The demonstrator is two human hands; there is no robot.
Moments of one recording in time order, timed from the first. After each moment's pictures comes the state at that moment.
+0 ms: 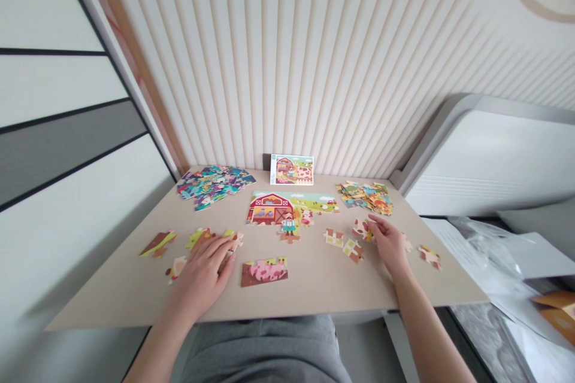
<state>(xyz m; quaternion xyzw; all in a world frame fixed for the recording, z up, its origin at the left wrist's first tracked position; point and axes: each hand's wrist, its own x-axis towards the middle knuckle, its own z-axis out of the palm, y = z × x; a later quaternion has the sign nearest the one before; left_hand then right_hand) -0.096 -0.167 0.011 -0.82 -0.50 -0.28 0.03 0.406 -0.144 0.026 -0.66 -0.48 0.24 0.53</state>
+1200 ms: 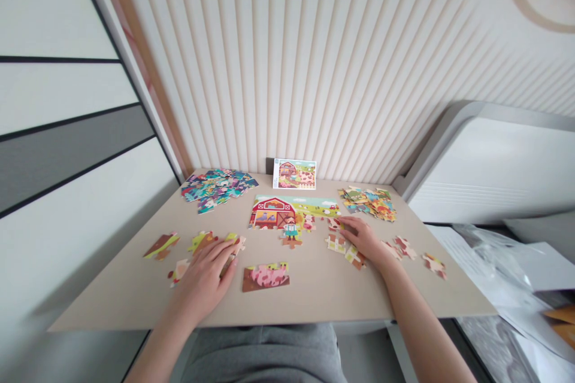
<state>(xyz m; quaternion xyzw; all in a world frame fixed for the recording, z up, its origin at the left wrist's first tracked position) -0.095 -0.167 0.013 -0.82 -0.50 -0.28 0.03 0.386 -0.095 0.024 -0.53 -0.79 0.14 0.27</state>
